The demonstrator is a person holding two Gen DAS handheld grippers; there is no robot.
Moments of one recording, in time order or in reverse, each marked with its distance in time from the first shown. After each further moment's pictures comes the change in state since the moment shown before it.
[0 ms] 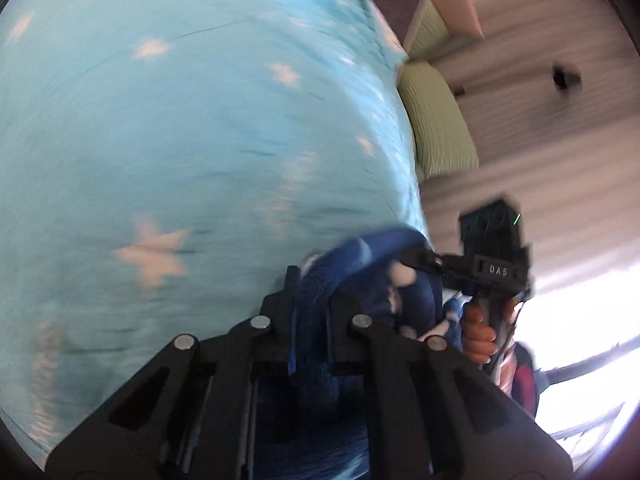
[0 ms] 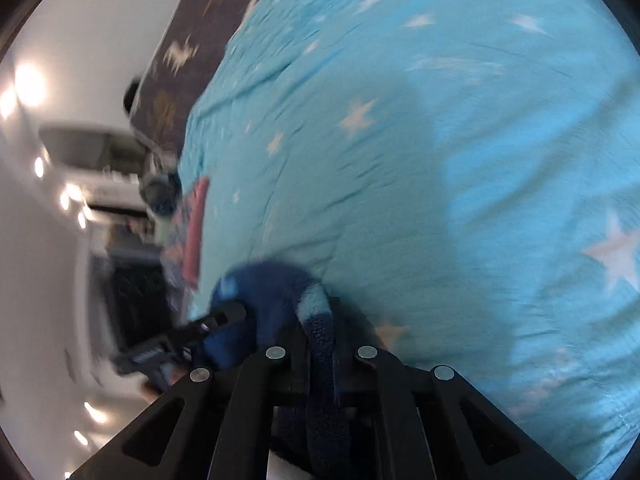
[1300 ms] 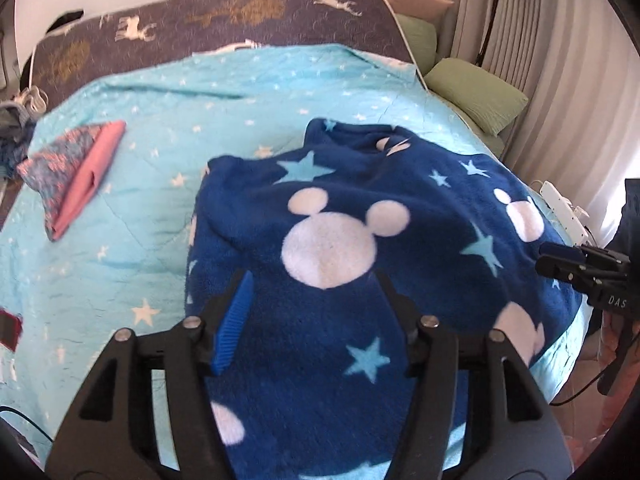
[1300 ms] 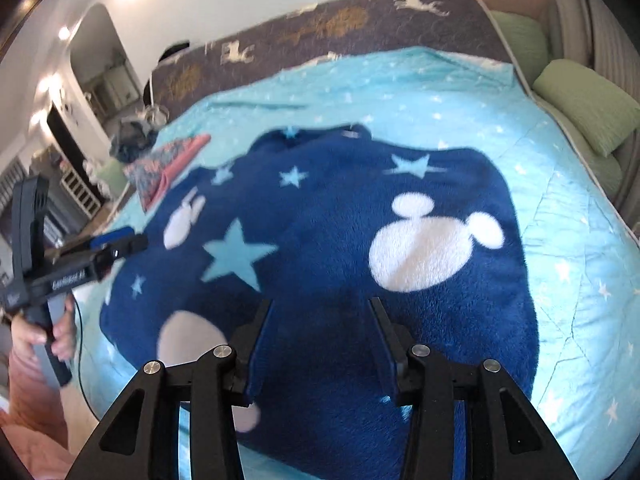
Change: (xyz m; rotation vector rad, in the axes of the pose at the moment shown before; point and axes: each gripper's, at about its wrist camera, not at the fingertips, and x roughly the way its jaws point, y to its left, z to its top) left arm -0.090 -0.111 -0.263 0.511 -0.404 0.650; right arm -0.073 0.085 -0.308 -0.516 -0.401 -0.487
